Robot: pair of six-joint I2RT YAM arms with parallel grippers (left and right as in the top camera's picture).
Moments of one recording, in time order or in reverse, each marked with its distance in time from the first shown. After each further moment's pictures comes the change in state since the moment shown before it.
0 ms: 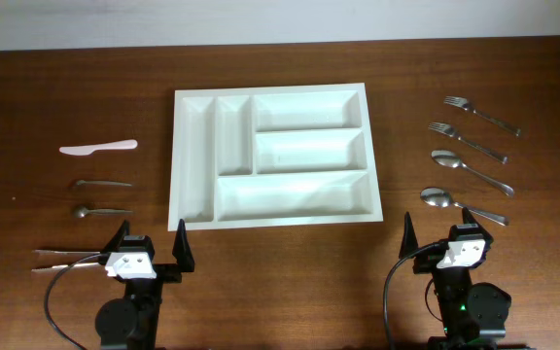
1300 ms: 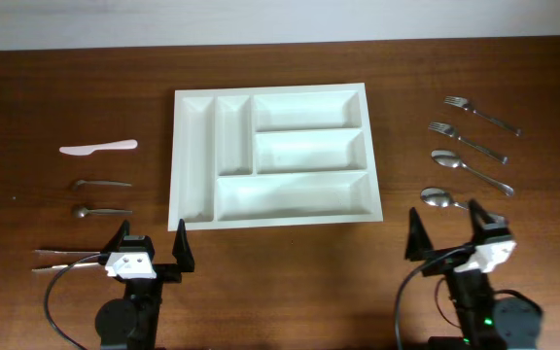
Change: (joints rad) left arm 0.000 0.000 0.000 0.000 0.000 0.000; right arm 0.000 0.066 0.286 -0.127 -0.098 0.161
